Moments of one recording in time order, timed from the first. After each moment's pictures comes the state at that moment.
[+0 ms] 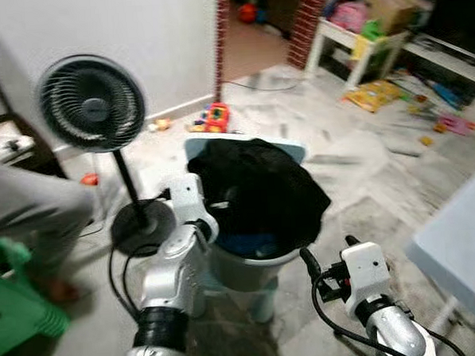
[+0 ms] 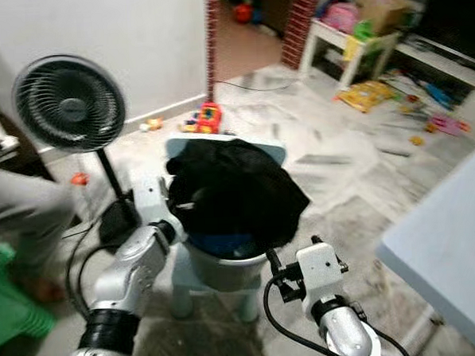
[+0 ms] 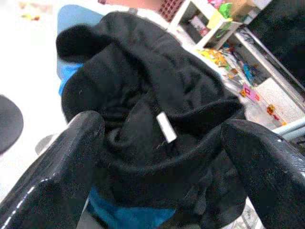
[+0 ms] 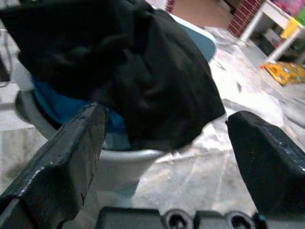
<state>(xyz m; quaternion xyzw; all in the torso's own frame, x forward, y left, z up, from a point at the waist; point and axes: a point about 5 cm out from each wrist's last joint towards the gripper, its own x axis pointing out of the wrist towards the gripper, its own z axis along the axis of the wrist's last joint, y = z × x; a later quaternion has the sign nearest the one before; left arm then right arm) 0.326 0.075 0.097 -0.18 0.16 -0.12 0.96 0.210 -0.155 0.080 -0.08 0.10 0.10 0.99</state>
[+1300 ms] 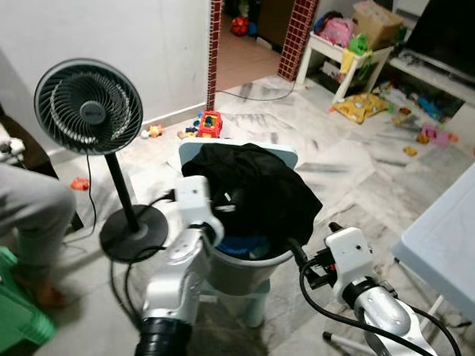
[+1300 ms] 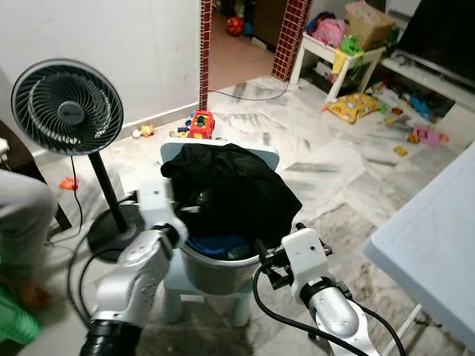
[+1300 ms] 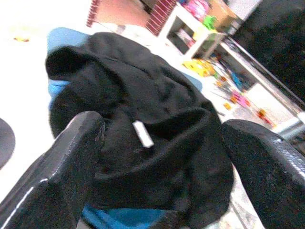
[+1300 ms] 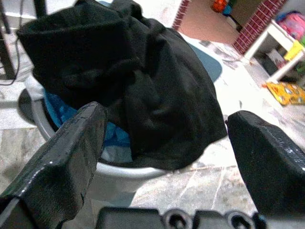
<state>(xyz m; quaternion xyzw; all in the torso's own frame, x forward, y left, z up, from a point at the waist) 0.314 0.075 0.107 -0.15 0.12 -0.11 0.97 0.233 -0.142 0.084 -0.10 0.10 0.15 0.98</state>
